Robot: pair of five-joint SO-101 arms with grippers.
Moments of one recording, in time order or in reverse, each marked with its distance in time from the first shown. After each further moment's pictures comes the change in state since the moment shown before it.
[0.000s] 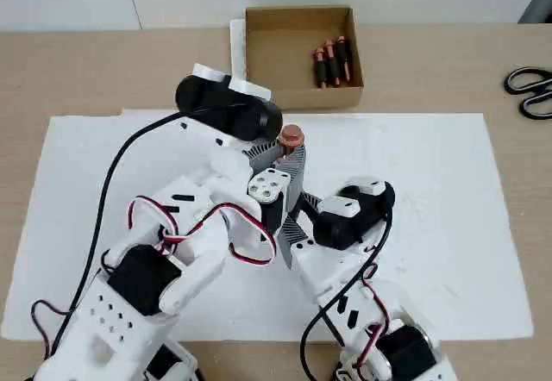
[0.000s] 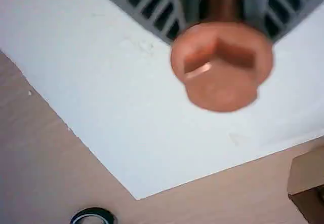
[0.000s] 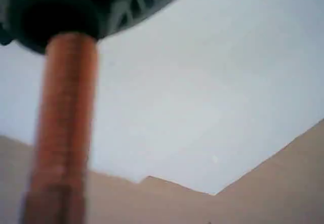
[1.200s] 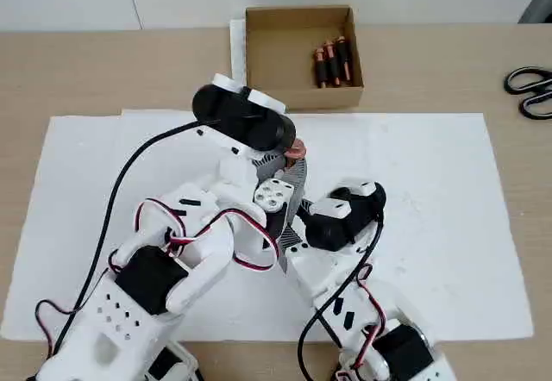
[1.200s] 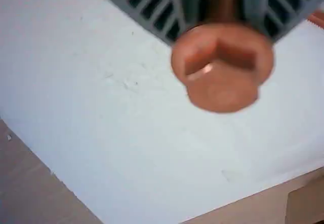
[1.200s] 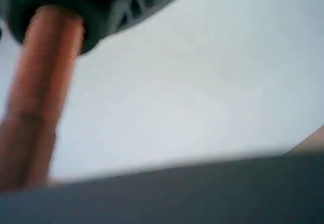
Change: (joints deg) left arm 0.3 -0.3 3.4 1.1 -3.1; right arm -1.5 0.2 0.7 0.0 0.0
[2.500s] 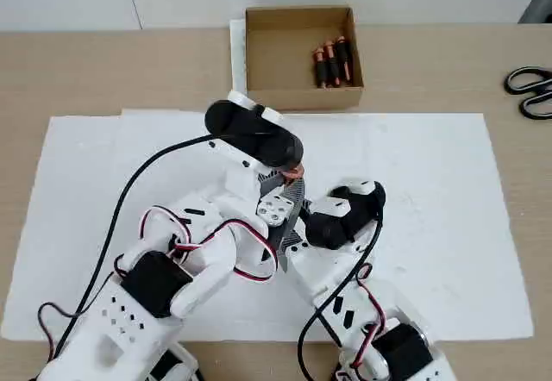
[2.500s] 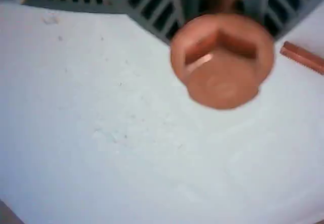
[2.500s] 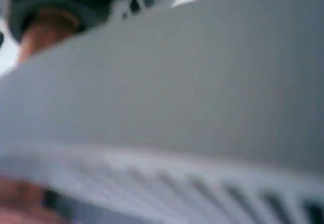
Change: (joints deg) left arm 0.4 -1.3 4.7 2.0 -2.2; right arm 0.0 0.1 0.1 0.0 0.0
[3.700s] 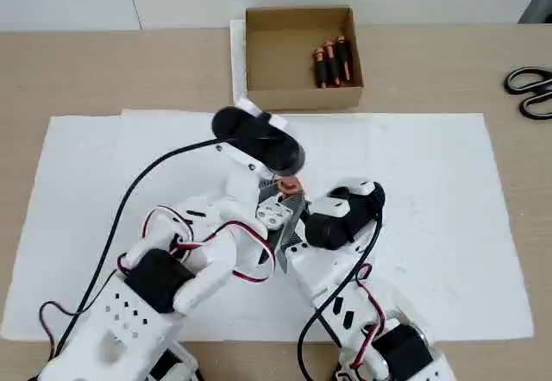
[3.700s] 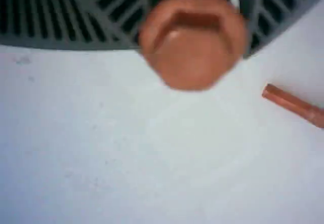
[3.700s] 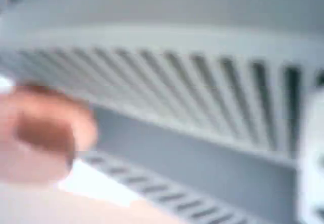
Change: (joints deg) left arm -0.4 0.4 2.2 3.3 -1.3; right arm 0.1 0.1 0.3 0.1 -0.1
